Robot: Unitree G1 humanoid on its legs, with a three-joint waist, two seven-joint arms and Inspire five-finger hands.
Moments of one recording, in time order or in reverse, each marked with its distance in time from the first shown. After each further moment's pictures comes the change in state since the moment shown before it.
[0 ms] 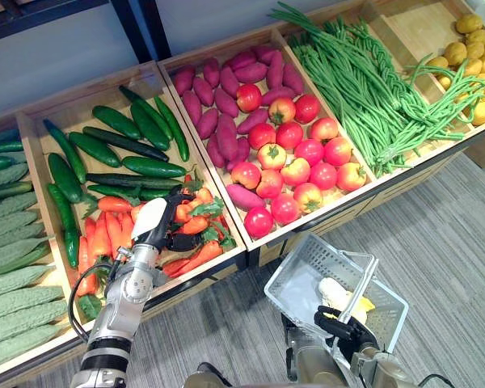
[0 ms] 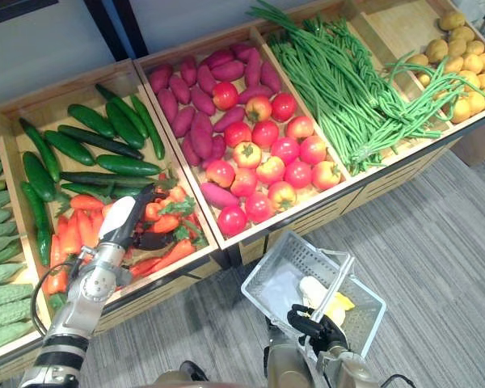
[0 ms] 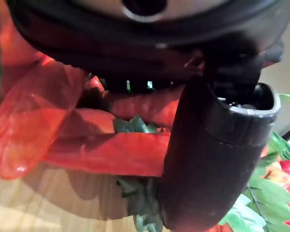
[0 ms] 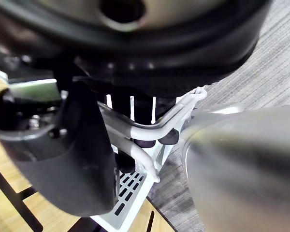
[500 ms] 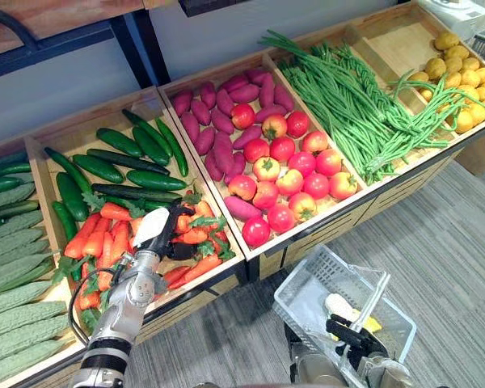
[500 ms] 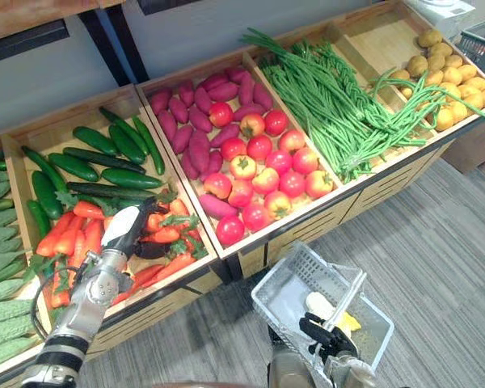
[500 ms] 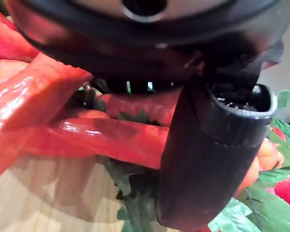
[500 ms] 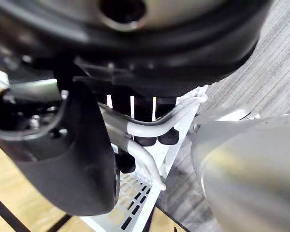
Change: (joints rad) left arm -0.007 0.078 -0.100 0.058 0.022 0.065 0.025; right arm -0.006 -0.005 -0.134 0.061 0.079 0.053 -0.058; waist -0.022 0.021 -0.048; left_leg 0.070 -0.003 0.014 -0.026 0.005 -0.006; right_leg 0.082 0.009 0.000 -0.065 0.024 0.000
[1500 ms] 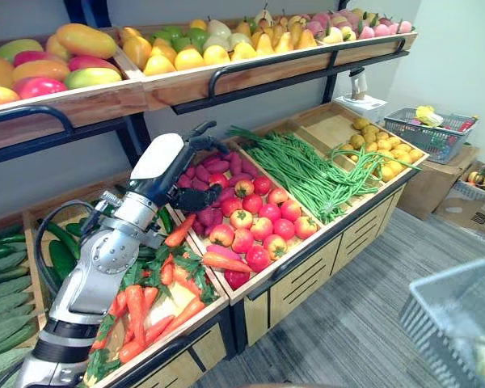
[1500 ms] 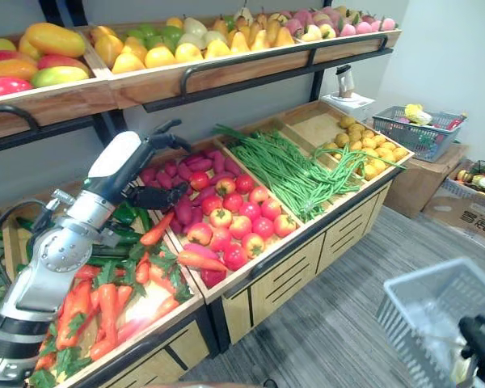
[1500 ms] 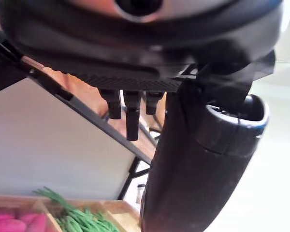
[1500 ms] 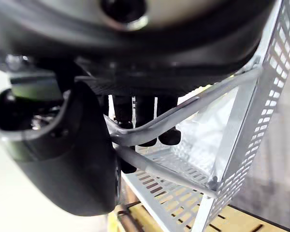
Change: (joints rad) left arm -0.059 0.219 -0.033 -0.649 -0.312 0.038 -0.150; right arm 0.199 -0.135 -0.636 -0.531 0.120 -0.025 -0.093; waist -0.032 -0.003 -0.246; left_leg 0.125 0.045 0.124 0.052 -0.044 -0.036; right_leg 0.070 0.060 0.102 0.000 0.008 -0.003
